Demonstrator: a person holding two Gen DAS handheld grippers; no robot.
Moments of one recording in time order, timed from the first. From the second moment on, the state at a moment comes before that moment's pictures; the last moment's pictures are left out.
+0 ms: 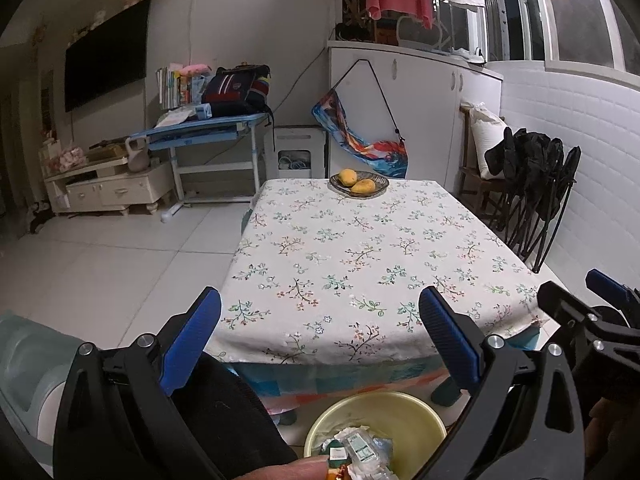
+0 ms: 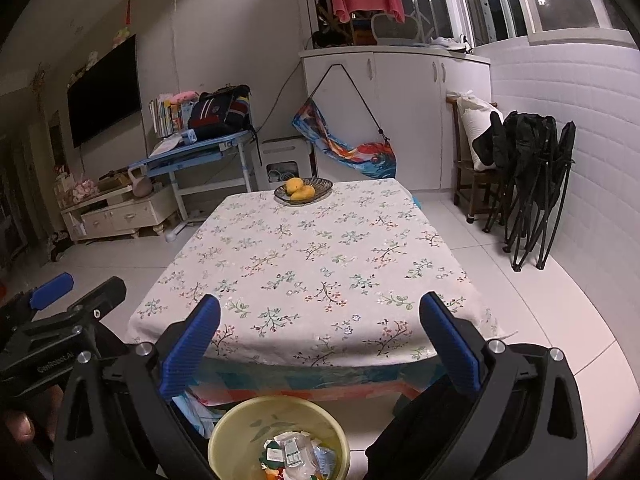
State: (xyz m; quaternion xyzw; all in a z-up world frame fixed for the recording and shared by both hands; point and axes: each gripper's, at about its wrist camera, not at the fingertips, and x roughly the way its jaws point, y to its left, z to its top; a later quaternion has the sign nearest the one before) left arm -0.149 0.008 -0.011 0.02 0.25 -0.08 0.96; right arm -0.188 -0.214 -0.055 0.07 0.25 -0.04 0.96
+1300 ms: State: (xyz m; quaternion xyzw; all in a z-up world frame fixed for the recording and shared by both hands) left arm -0.158 0.002 -0.015 0.06 0.21 -0.06 0.97; right arm -0.180 -0.211 -0.067 0.06 0.27 -0.04 0.96
